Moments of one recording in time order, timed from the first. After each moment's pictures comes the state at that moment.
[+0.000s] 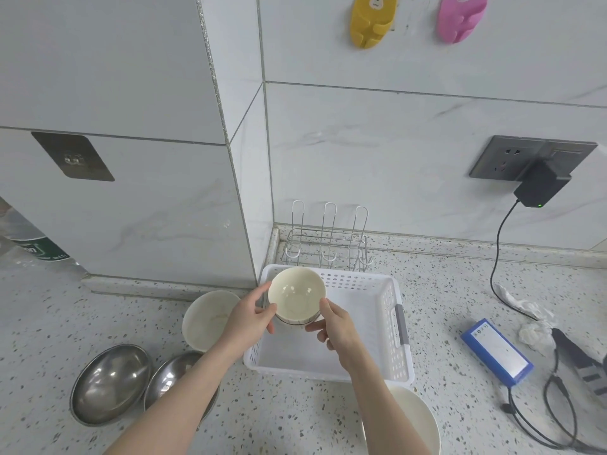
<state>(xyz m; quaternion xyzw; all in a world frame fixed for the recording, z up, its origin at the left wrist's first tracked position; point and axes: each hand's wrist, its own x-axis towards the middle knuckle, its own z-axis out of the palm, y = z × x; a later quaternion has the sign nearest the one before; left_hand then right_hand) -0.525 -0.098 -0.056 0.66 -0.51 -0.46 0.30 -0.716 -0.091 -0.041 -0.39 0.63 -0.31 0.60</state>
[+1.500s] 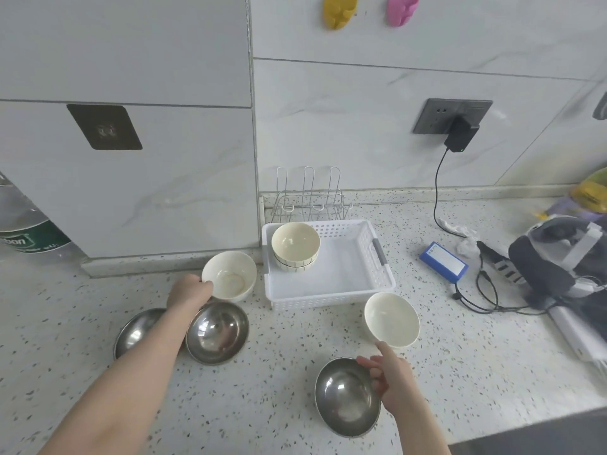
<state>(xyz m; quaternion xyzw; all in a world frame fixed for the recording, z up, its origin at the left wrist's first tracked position) -0.394 -0.073 -0.054 0.79 -0.47 -0.36 0.16 -0.722 0.121 -0.033 0.03 0.72 -0.43 0.54</state>
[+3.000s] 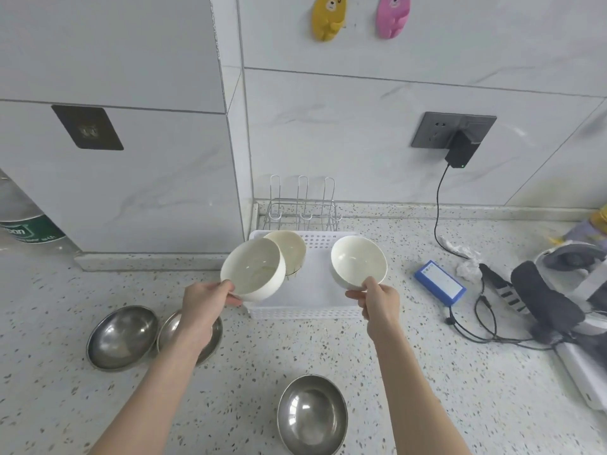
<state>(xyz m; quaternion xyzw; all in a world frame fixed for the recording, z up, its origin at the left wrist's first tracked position) -0.495 -0.003 0.025 0.71 -0.34 -0.48 0.40 -0.766 0.012 0.015 -0.18 0.72 -0.51 0.45</state>
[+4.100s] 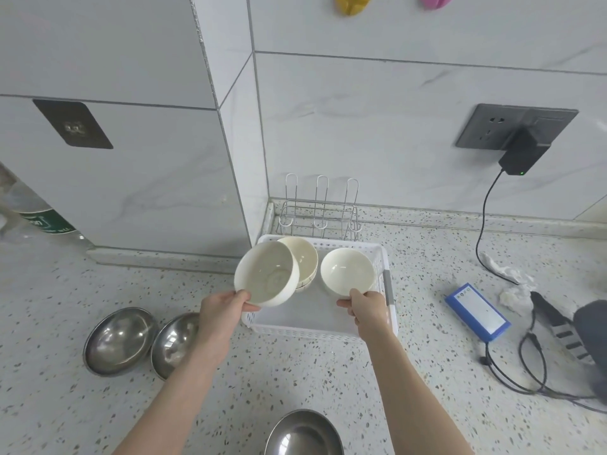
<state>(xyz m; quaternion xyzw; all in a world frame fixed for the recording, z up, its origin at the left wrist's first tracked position) -0.528 -0.025 -0.004 0.72 -0.28 -0.47 0.42 -0.768 -0.065 -0.046 -0.24 0.76 -0.33 0.50</state>
